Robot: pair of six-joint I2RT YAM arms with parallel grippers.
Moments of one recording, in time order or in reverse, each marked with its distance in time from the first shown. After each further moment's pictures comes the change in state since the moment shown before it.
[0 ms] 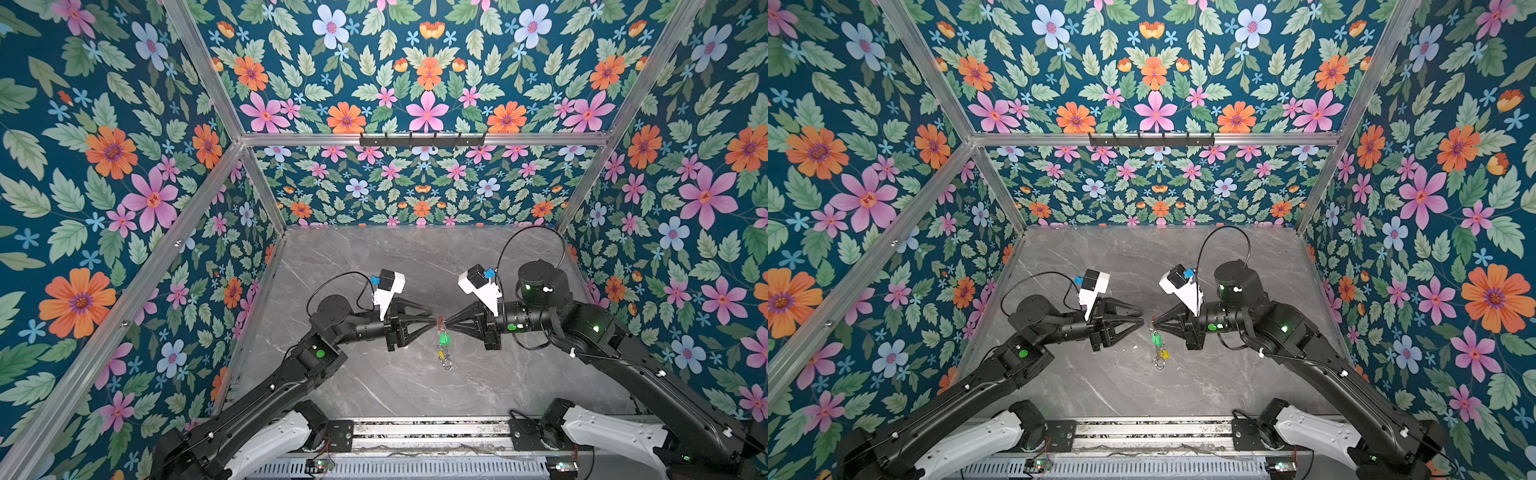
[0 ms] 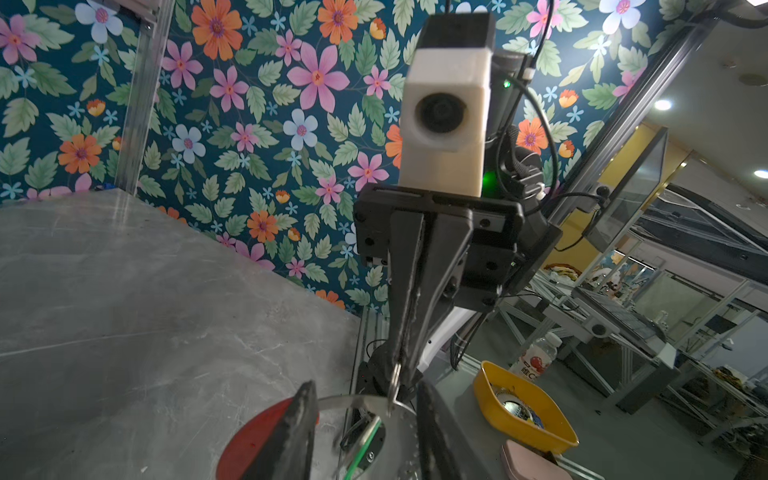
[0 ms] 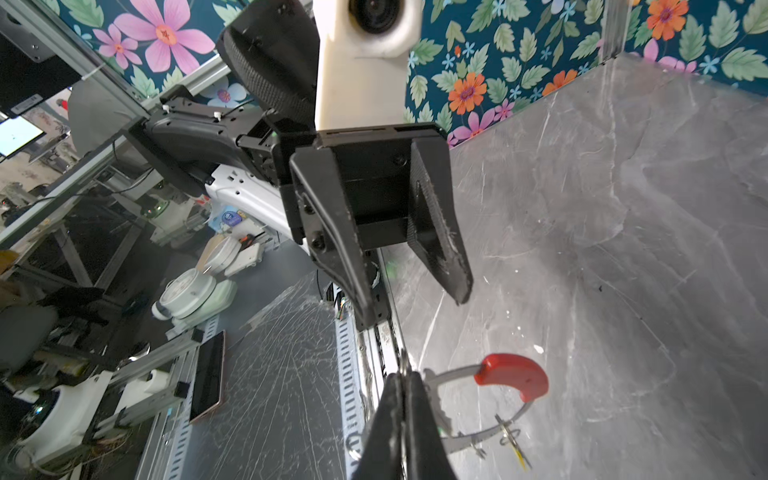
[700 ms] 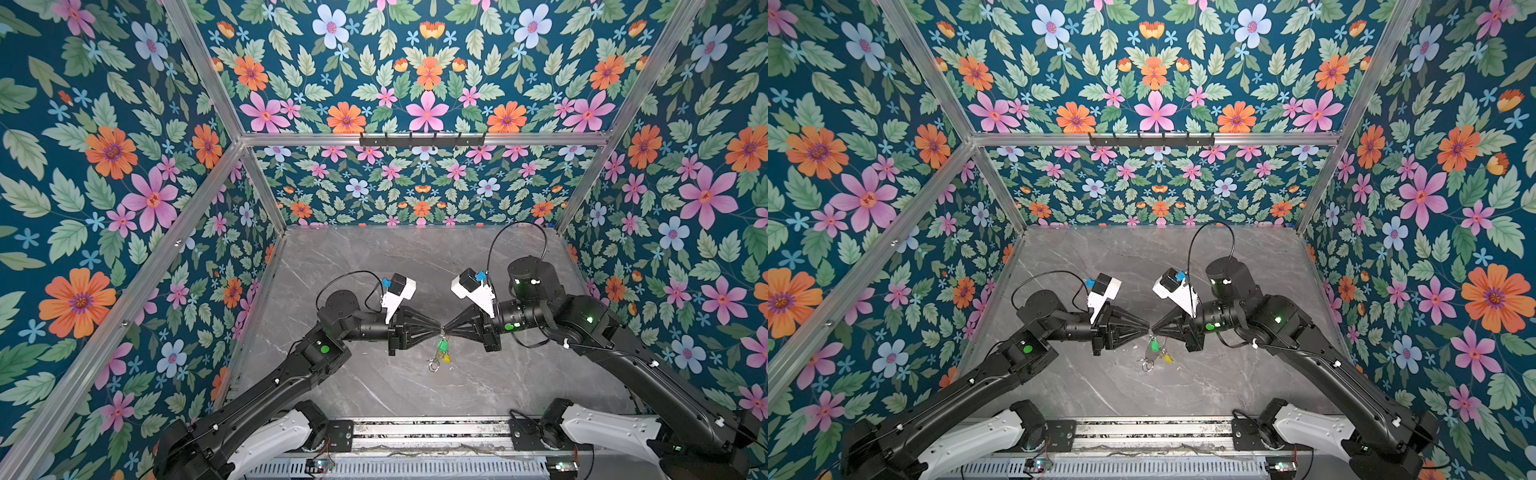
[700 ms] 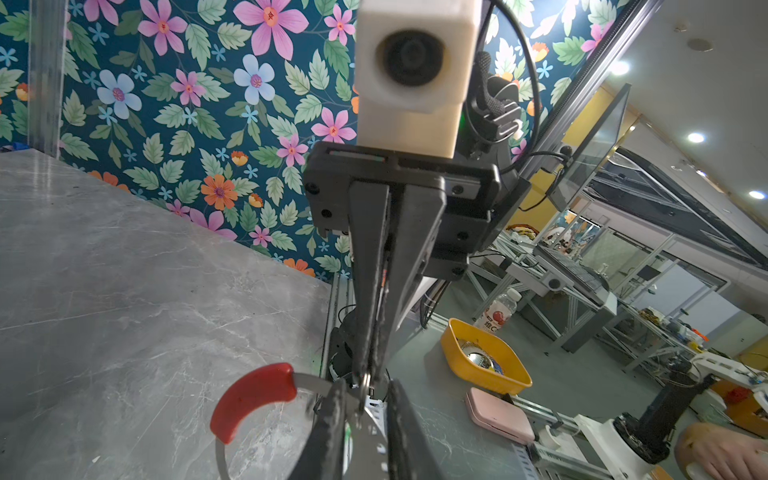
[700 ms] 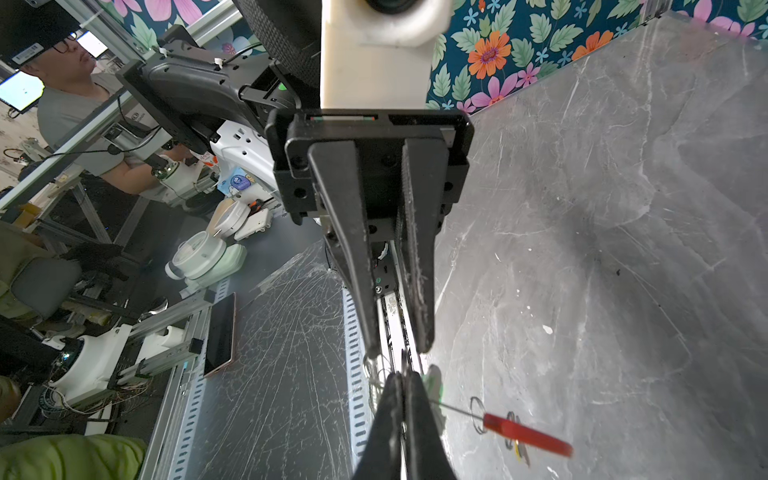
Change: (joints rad) left arm -0.013 0.042 0.031 -0.042 0.137 0.023; right arm 0.000 0.056 0.059 -0.109 -0.036 -0.093
